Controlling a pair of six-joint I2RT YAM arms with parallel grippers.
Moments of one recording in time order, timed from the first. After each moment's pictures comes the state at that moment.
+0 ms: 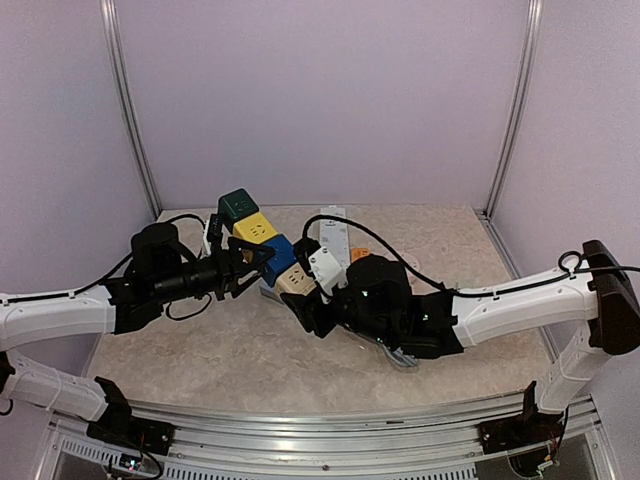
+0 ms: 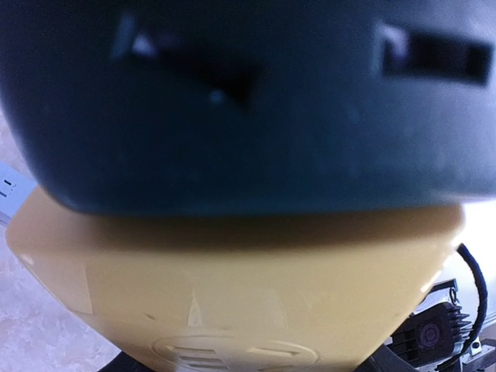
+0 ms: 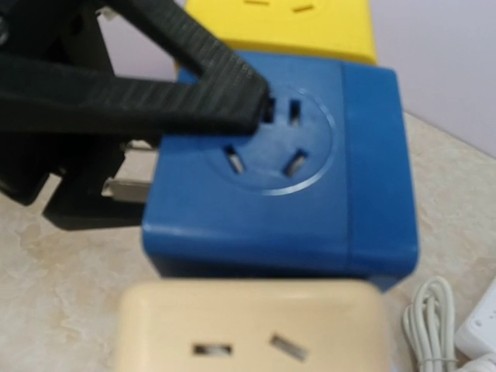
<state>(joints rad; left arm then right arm) -0.69 1.16 0.63 0.37 0.31 -1.07 1.25 1.62 1.02 0.35 0.38 0.05</state>
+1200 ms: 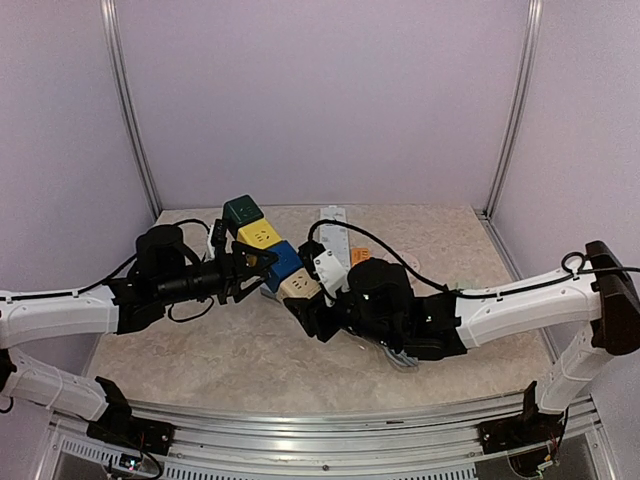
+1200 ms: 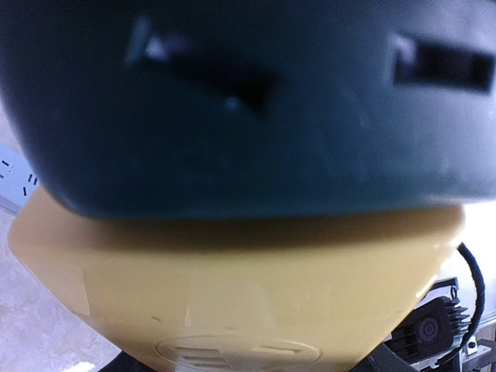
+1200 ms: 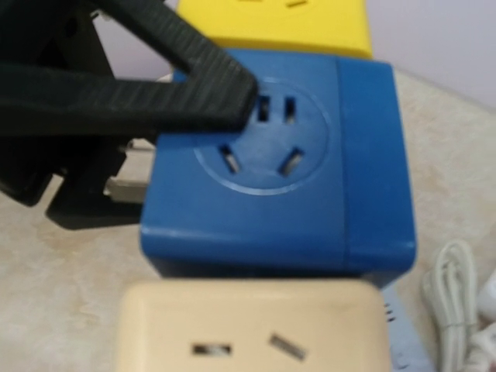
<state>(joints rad) -0.70 1.18 0.63 0.35 0.32 -1.09 1.24 1.60 1.00 0.31 0.36 0.15</state>
